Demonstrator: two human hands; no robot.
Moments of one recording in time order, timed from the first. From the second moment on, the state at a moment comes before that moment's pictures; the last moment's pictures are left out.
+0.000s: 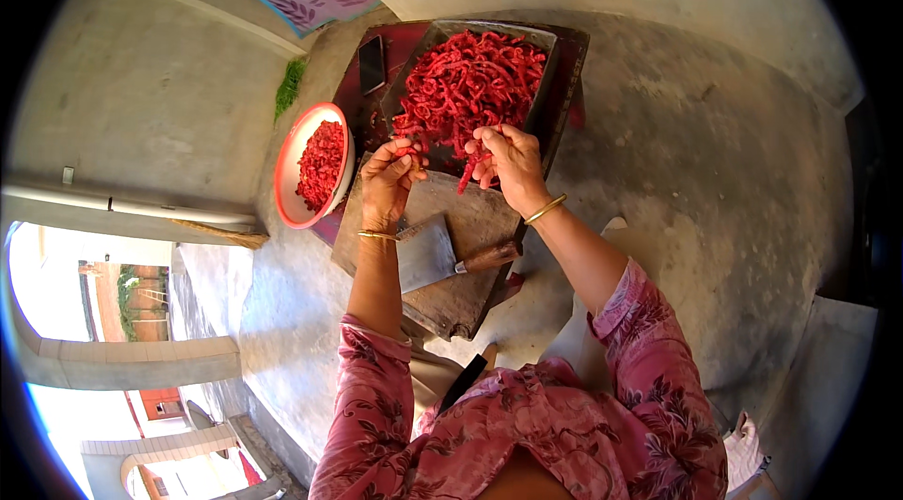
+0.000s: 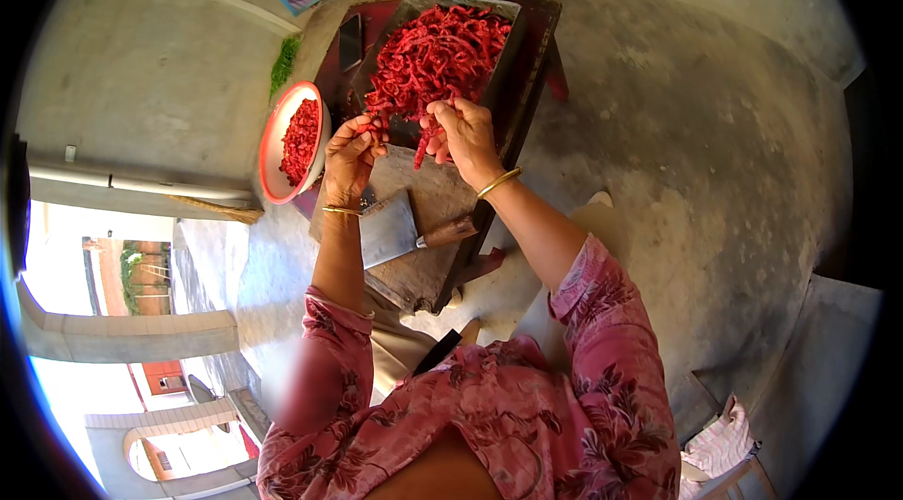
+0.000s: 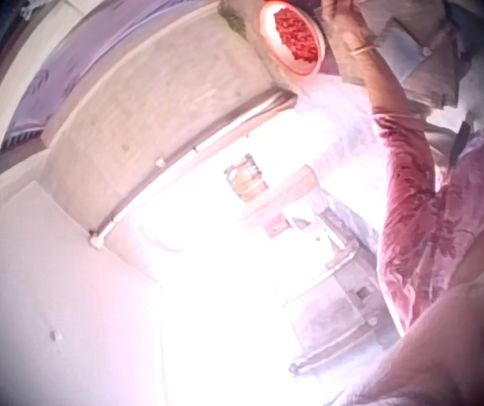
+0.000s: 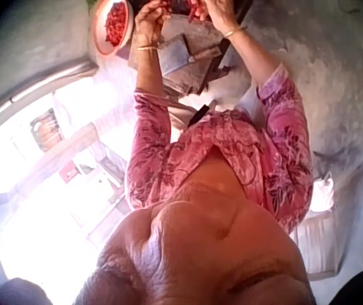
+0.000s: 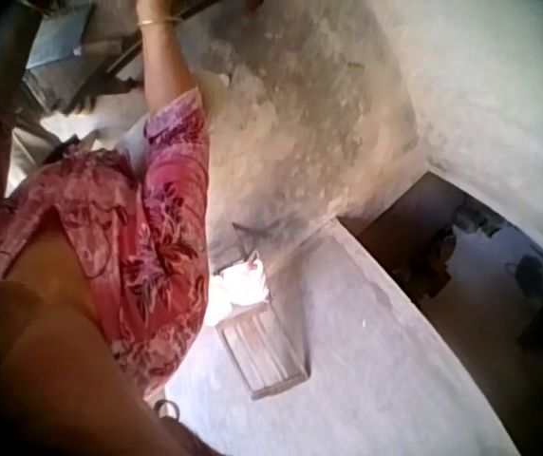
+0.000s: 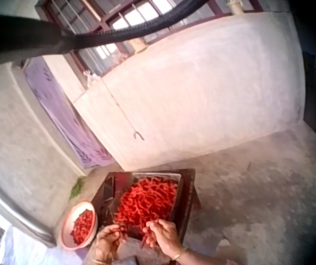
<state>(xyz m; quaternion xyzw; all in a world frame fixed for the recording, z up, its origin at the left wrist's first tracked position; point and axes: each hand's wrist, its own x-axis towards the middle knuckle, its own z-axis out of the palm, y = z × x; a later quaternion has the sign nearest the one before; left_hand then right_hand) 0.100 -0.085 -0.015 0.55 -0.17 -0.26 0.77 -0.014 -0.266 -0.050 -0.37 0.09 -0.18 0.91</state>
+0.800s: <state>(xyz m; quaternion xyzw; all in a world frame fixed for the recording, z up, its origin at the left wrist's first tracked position) 0.075 -0.074 -0.005 0.60 -0.20 -0.30 0.72 -0.009 -0.257 -0.056 -0.26 0.03 -0.07 0.96</state>
